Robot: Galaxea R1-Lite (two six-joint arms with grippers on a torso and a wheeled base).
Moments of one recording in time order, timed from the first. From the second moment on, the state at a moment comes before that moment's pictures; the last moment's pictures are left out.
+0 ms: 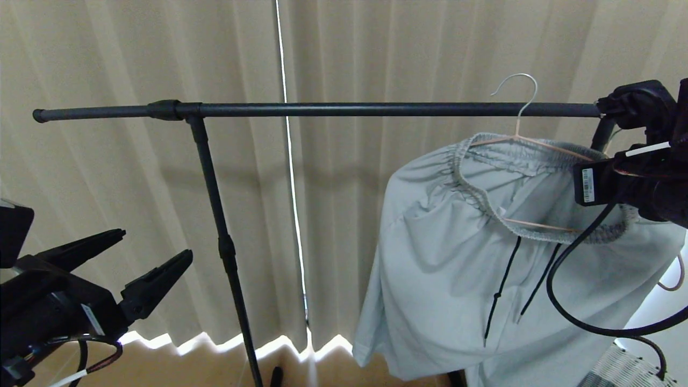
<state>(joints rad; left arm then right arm) -0.34 1.07 -0.31 -0.68 0.04 0.10 0.28 1.47 -1.02 -0.14 -0.59 -0.08</state>
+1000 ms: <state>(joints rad) -0.35 1.06 -0.27 -0.76 0.04 0.10 0.38 1.69 -1.20 -0.13 -0.67 -0.08</state>
